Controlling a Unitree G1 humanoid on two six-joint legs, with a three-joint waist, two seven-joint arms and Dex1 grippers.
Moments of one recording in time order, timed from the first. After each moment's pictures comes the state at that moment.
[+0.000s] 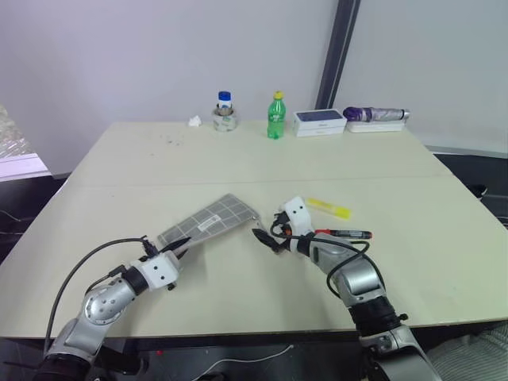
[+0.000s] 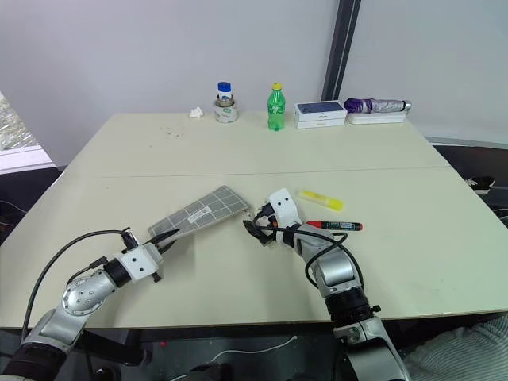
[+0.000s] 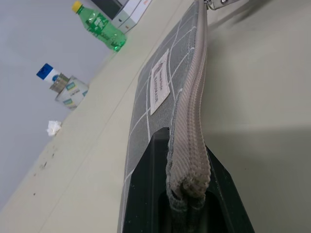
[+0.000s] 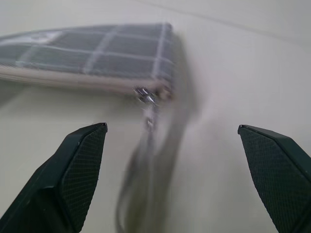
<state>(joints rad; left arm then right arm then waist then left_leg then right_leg) -0.13 0.64 -0.03 0.26 0.17 -0.61 -0.41 -0.55 -0.20 0.13 0.17 0.14 0.52 0.53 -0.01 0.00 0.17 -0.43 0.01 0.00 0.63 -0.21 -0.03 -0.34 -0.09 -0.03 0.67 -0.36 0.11</state>
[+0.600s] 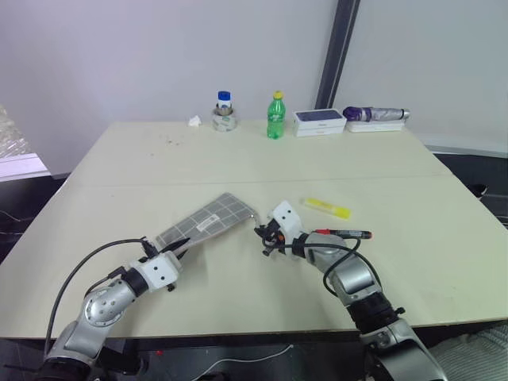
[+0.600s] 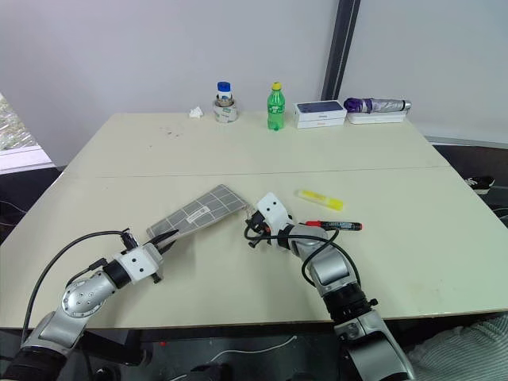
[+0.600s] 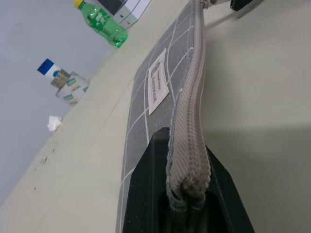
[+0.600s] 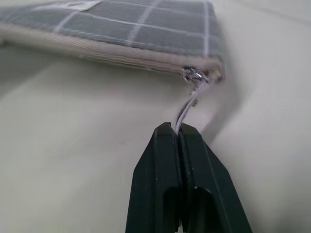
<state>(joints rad) -0.12 0.62 -0.02 0.22 0.19 -0.57 -0.40 -0.58 -0.24 0.25 0.16 0.06 0.43 0.62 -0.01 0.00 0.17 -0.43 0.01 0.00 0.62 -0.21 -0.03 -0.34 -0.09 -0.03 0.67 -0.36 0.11</state>
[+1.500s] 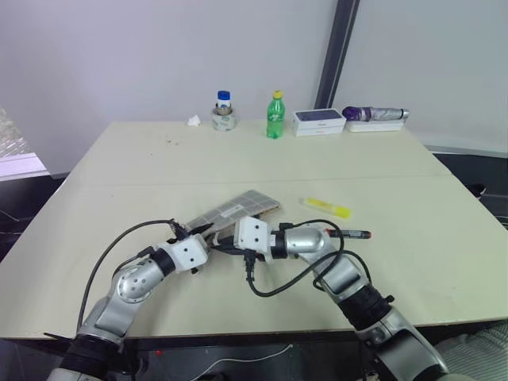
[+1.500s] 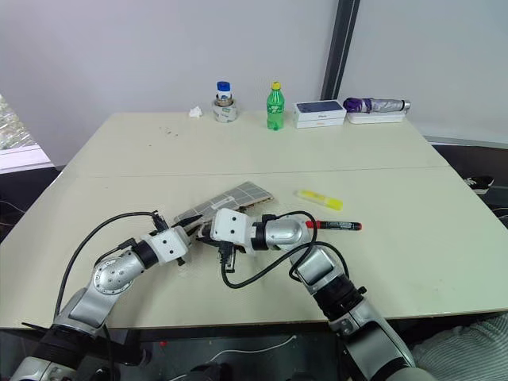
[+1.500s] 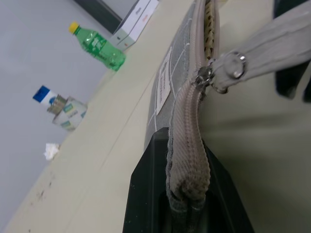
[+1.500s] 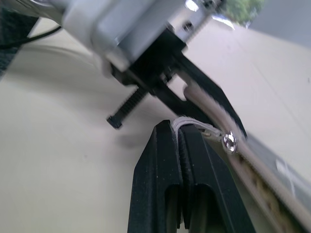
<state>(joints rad) -0.25 0.55 -0.11 0.11 0.27 -0.39 -0.41 -0.66 -0.25 0.42 0.11 0.00 0.04 0.97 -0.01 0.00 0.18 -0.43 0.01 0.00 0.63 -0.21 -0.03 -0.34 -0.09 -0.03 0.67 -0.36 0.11</state>
